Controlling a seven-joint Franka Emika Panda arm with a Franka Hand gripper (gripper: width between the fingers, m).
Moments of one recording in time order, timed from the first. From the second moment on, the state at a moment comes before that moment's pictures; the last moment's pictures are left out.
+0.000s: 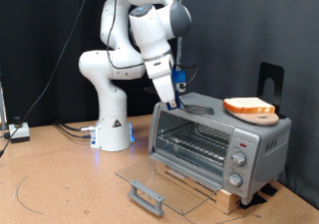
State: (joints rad) arm -0.34 -0.68 0.47 -2.77 0.77 2.09 -0.68
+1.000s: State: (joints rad) arm -0.31 -0.70 0.52 -2.70 0.84 2.08 -0.60
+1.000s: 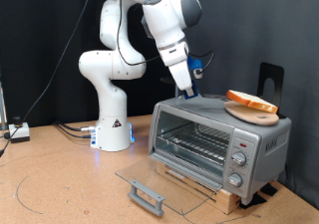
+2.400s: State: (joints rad) arm -0.31 -0.56 0.71 -2.64 0.91 2.34 -0.53
